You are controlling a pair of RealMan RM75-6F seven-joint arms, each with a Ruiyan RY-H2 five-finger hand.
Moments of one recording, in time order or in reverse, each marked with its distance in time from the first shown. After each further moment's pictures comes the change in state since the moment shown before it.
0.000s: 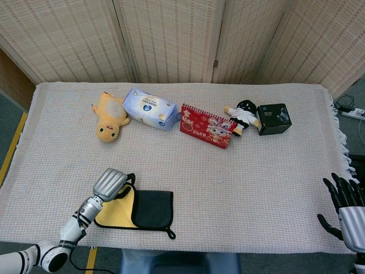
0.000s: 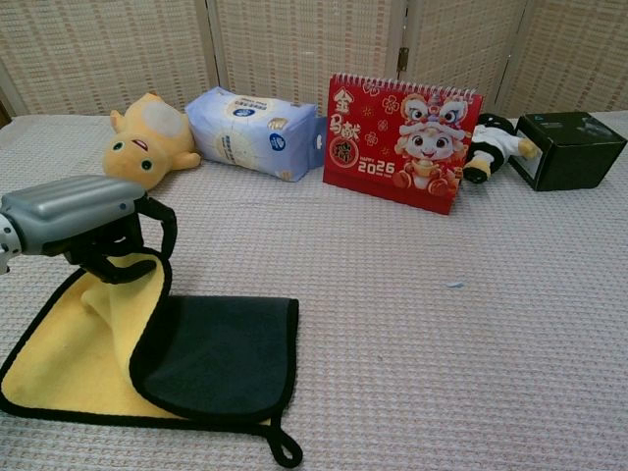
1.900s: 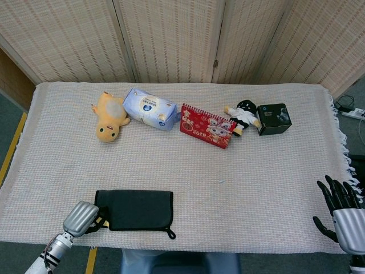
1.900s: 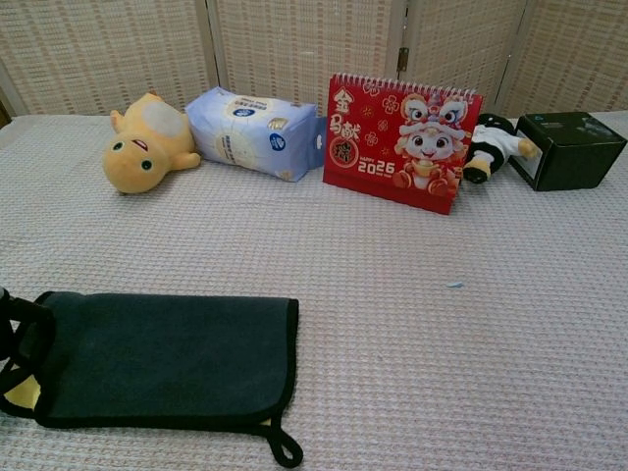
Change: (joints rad) left arm 0.266 0.060 0.237 0.076 0.224 0.233 -0.217; right arm 0.000 -0.016 -0.016 -0.002 -0.028 -0.003 -0.032
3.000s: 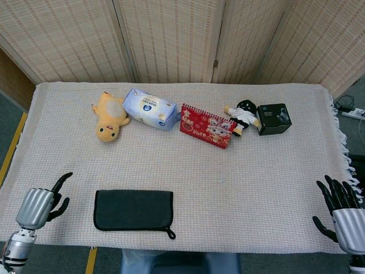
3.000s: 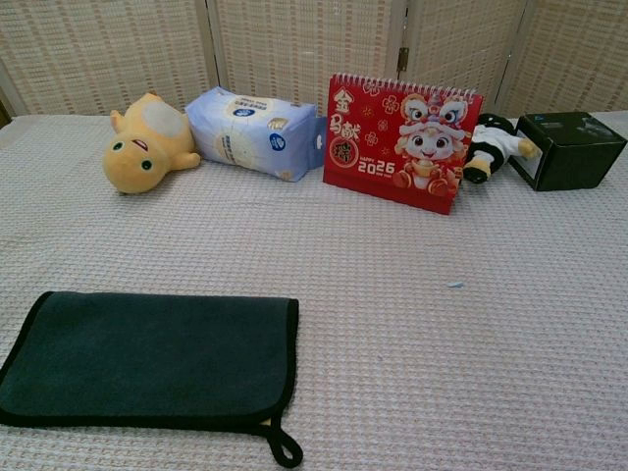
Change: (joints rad) left arm 0.123 0.184 -0.133 -0.100 -0.048 0.295 -0.003; right arm 0.003 -0.004 0.001 0.000 -0.005 0.001 -0.006
